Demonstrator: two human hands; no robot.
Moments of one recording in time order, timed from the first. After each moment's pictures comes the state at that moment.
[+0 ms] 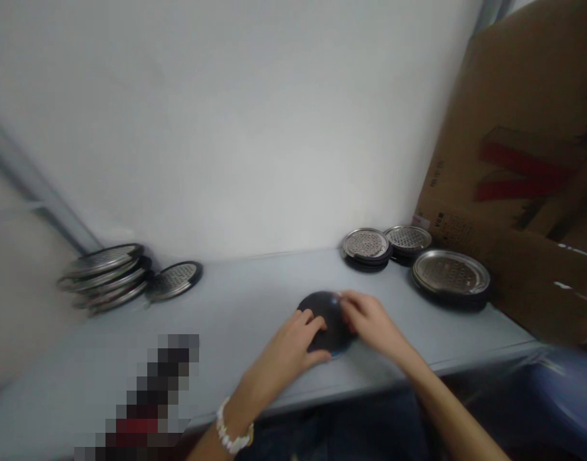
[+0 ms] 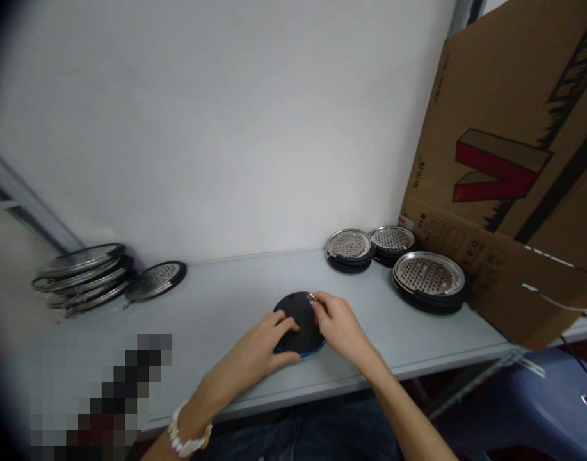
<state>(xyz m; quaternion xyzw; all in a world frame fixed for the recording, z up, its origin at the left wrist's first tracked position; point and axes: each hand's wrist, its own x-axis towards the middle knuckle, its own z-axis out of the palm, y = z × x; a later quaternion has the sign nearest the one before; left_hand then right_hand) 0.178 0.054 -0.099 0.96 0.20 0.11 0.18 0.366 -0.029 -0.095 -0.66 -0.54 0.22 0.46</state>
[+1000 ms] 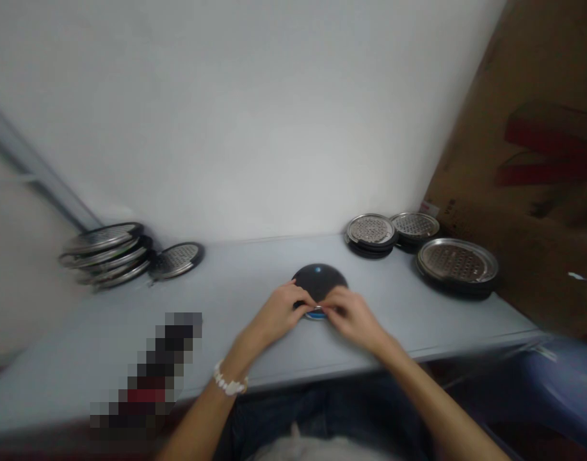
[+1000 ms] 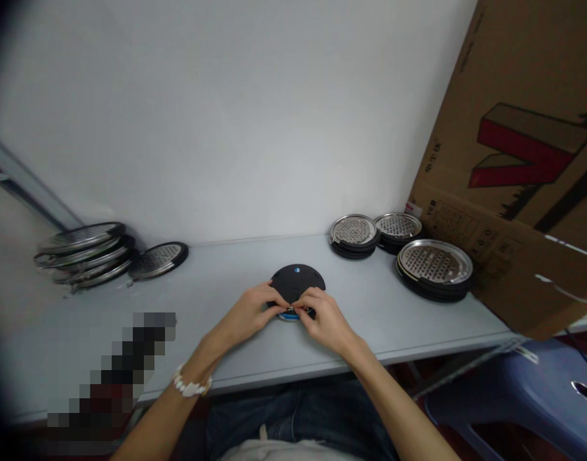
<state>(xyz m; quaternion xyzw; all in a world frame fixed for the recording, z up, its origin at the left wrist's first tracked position) 0.172 0.099 -0.103 0.93 0.16 0.20 0.27 0.352 -0.016 -0.143 -0.56 -0.68 0.13 0.45</state>
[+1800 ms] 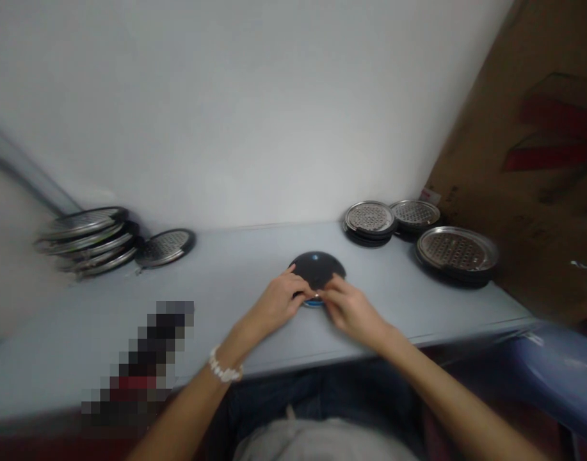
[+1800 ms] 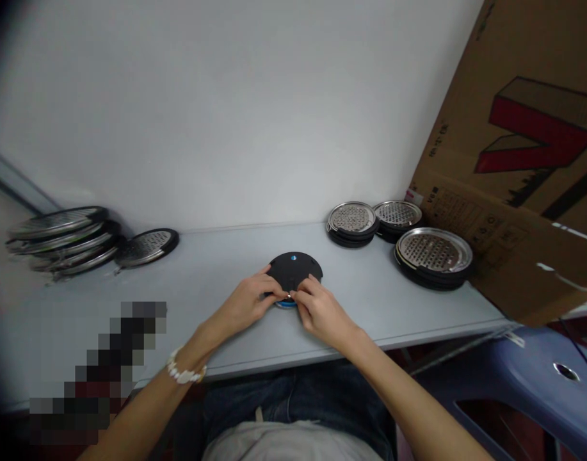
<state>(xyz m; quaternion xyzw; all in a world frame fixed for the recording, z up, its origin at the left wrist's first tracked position) 0.178 0.101 -0.117 0.94 0.12 0.21 0.23 0.354 -0.024 -0.147 -0.54 -0.74 0.03 0.39</state>
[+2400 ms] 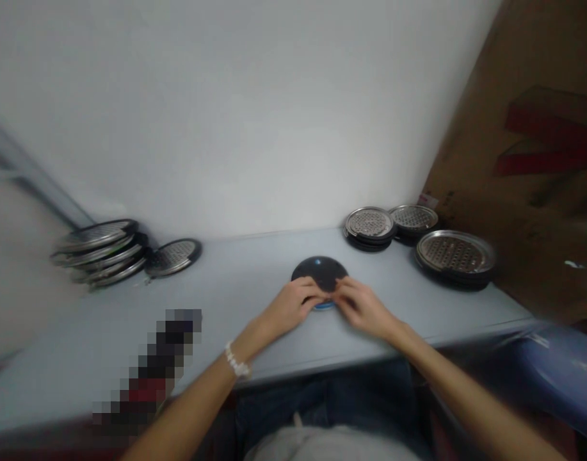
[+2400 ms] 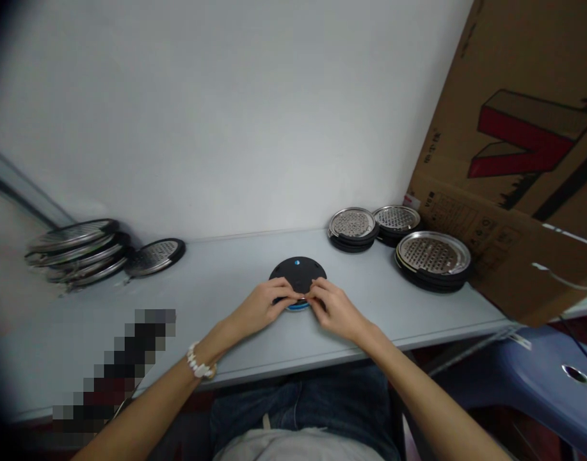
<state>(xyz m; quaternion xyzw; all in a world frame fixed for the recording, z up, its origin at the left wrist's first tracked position) 0.189 0.099 -0.113 0.94 0.09 0.20 0.26 0.377 -0.026 -0.144 -0.56 -0.72 0.08 0.41</state>
